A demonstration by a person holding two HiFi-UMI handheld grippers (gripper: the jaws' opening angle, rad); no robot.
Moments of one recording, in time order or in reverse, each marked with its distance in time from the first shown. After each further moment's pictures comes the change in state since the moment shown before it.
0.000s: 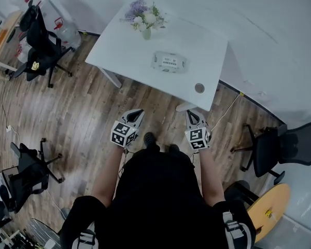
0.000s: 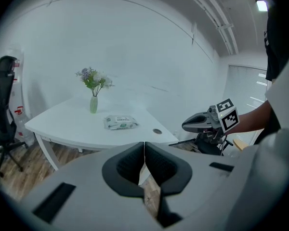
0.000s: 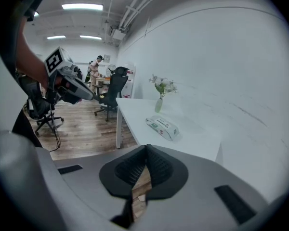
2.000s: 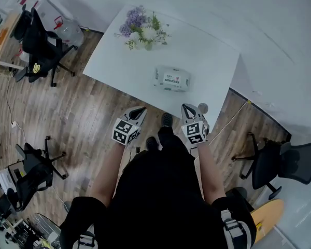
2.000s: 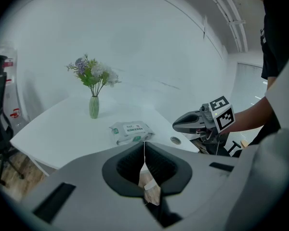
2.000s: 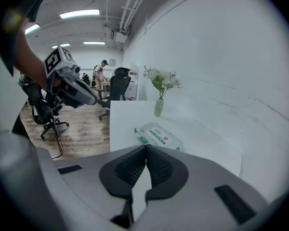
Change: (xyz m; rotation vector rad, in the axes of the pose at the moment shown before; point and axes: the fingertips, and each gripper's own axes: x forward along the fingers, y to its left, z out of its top) left arm 0.122 0.091 0.078 -0.007 0.063 0.023; right arm 0.159 -0.088 0.060 0.000 -0.025 0.141
